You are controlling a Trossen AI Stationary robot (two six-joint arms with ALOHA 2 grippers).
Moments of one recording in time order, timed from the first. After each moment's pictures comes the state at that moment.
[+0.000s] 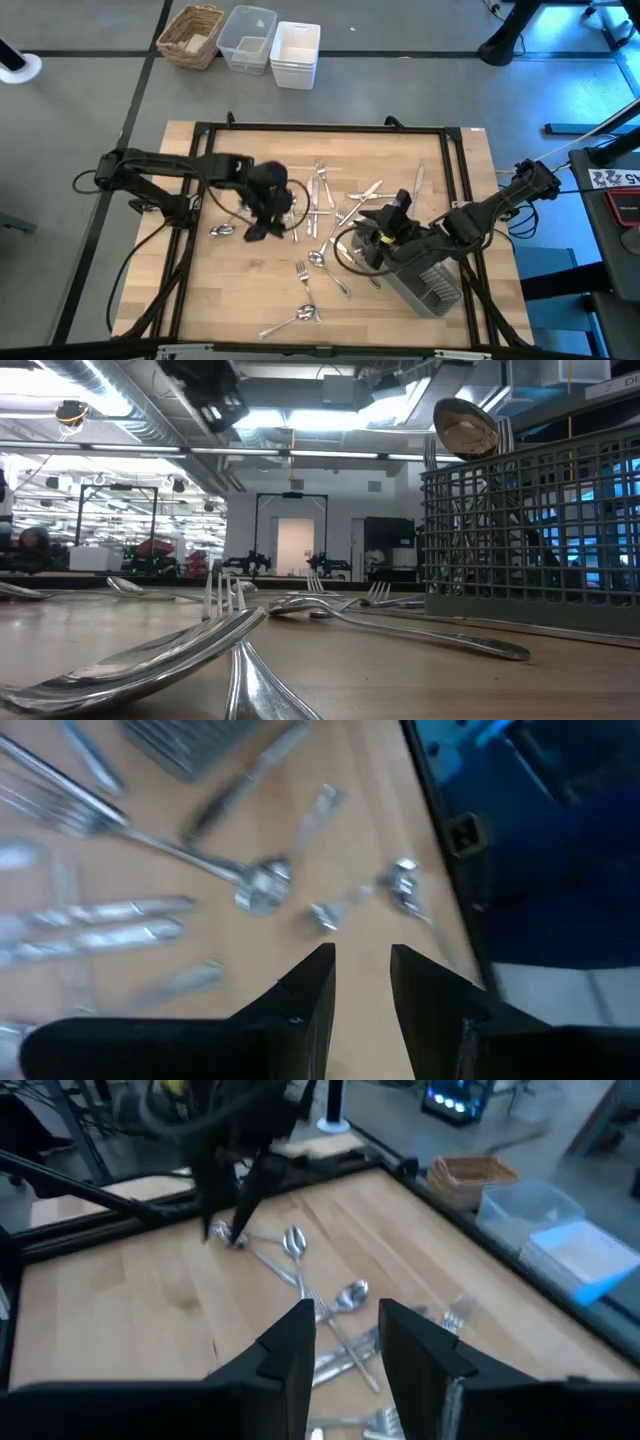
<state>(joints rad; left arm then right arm) -0.01 1.37 1.18 -0.78 0.47 -0.04 0.56 1.47 1.47 -0.71 0.88 0.61</state>
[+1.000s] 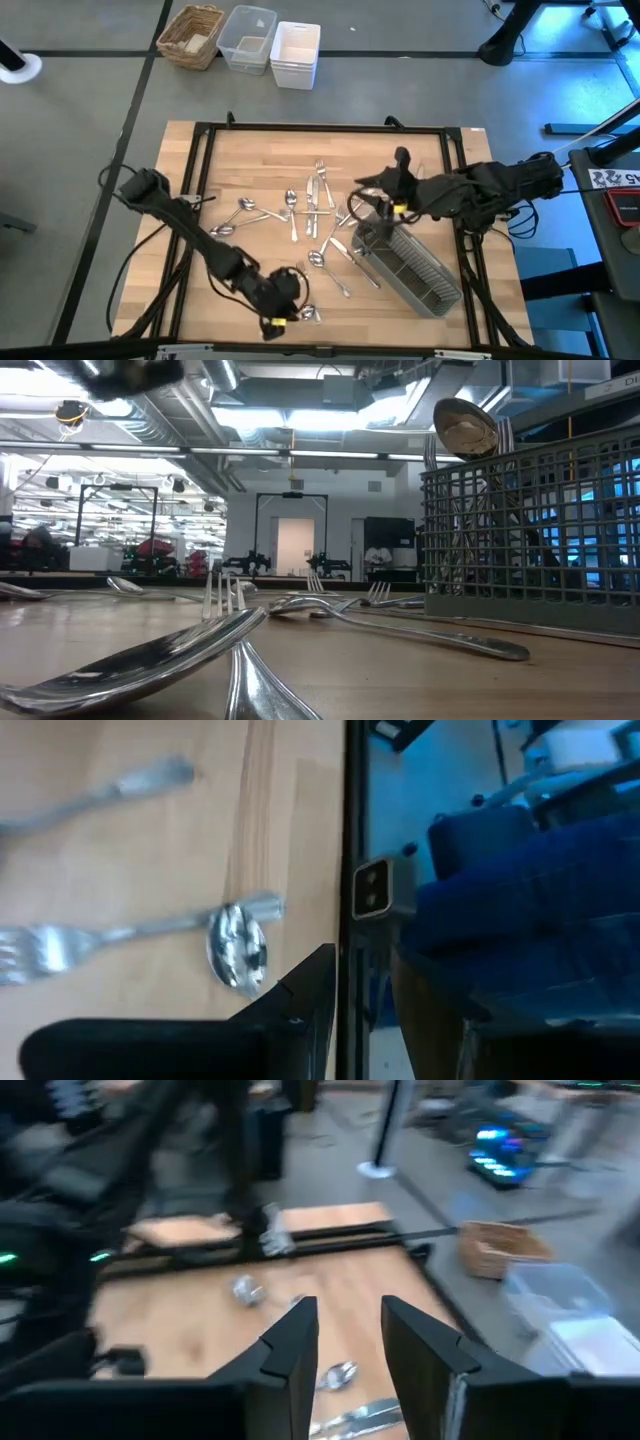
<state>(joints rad) -0.65 1.72 1.18 -0.20 -0.10 -0.85 0.37 1.46 1.81 -0.79 0.58 0.17</state>
